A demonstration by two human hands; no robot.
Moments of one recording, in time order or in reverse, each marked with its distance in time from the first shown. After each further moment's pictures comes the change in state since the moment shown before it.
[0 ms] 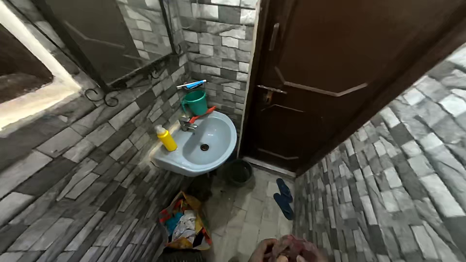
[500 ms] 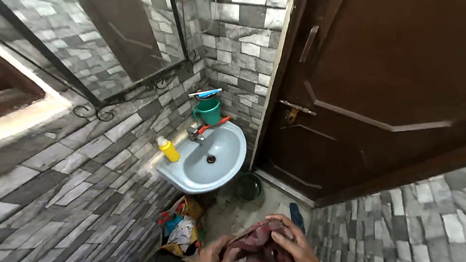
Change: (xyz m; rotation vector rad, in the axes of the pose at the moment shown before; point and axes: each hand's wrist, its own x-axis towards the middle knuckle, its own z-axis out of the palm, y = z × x) left_hand 0.116 0.089 -0.049 0.569 0.569 0.095; right_hand 0.277 -0.069 -0.020 -0.105 -0.618 -0.143
